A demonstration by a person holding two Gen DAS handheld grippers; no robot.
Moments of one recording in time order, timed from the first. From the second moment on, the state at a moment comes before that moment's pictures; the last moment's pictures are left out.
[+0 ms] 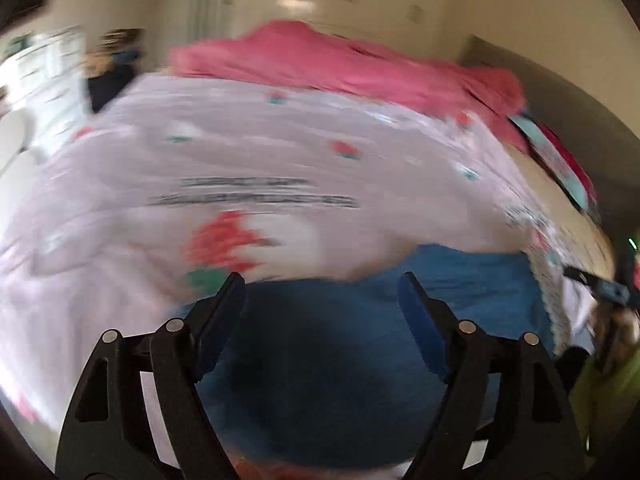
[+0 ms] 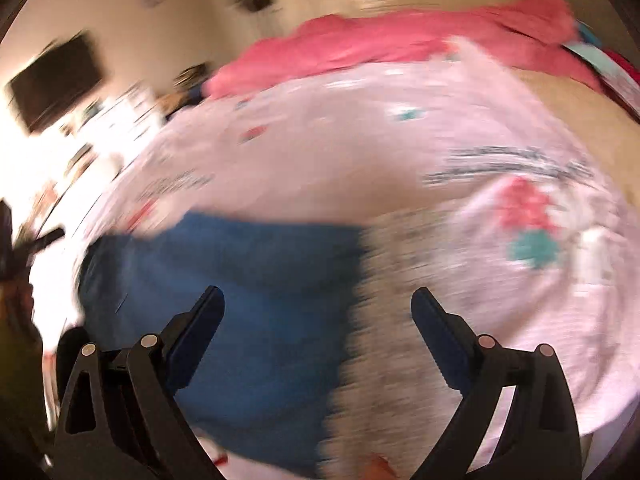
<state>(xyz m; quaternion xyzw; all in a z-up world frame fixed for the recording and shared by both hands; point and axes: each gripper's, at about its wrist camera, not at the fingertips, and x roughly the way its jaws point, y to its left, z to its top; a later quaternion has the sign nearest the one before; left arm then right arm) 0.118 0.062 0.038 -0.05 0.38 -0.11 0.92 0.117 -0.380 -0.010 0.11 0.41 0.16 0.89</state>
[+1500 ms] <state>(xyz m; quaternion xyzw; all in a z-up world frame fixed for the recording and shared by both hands) 0.256 -0.072 -0.068 0.04 0.46 -0.23 0.86 0.231 -0.364 -0.037 -0.03 0.45 0.17 0.87</state>
